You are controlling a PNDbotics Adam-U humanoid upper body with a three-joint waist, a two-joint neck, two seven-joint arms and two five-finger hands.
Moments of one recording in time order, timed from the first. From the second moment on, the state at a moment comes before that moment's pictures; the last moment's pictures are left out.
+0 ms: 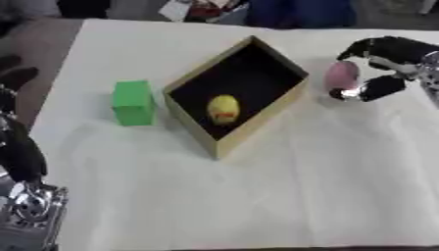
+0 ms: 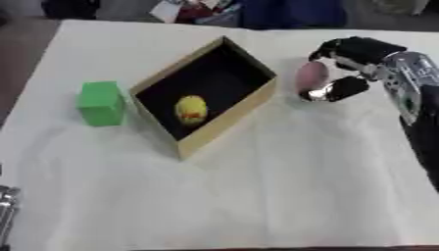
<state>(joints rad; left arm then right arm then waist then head) -0.26 0.22 0.03 -1.98 -0.23 -0.19 0.65 -1.21 -0.44 0.13 -0.65 1.21 -0.50 0.20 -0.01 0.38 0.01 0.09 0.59</state>
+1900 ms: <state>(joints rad) -0.26 0.22 0.03 -1.98 -0.23 -0.19 0.62 -1.21 -0.44 0.12 -0.72 0.98 -0.42 0.26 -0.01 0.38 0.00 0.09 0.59</state>
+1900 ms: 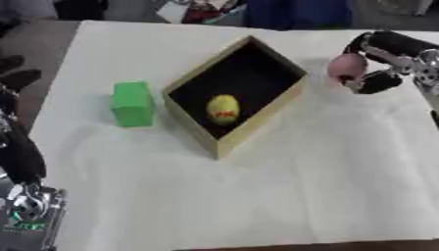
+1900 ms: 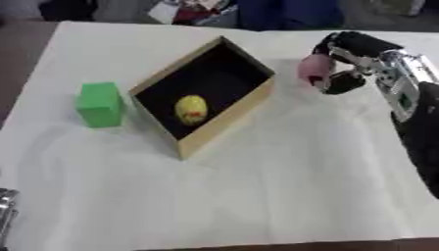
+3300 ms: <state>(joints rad) -0.27 0.22 0.03 -1.98 -0.23 -0.19 0.61 -1.25 -0.29 0.24 -1.02 0.65 -0.39 0.53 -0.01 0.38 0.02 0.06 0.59</state>
